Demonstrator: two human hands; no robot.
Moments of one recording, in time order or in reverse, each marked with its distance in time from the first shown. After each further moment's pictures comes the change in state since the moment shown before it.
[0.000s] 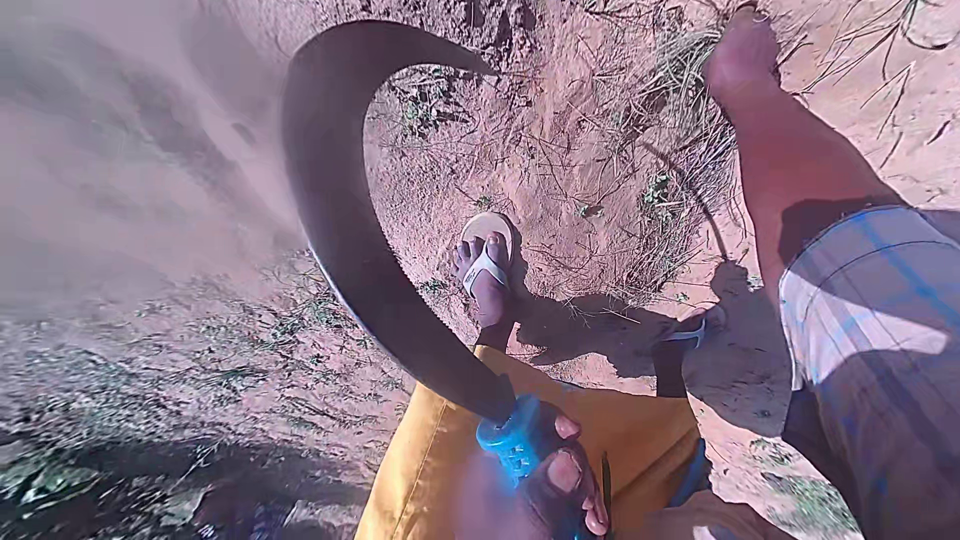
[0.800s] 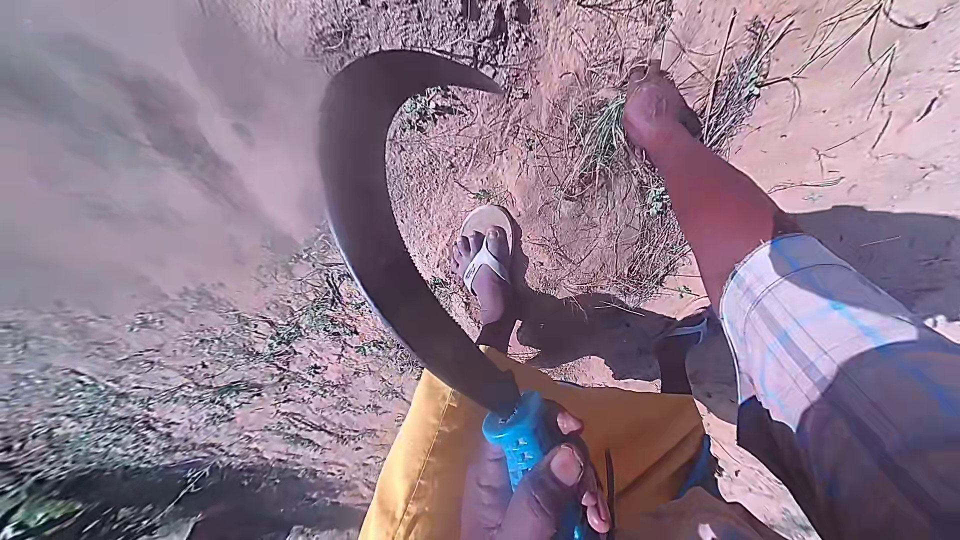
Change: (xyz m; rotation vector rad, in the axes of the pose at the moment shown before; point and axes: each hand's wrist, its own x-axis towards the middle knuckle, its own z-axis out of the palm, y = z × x) left_hand -0.013 -0.006 -0.023 -0.004 -0.040 -0.016; right_hand -0.060 -0.045 0.058 -0.081 -0.064 -0.216
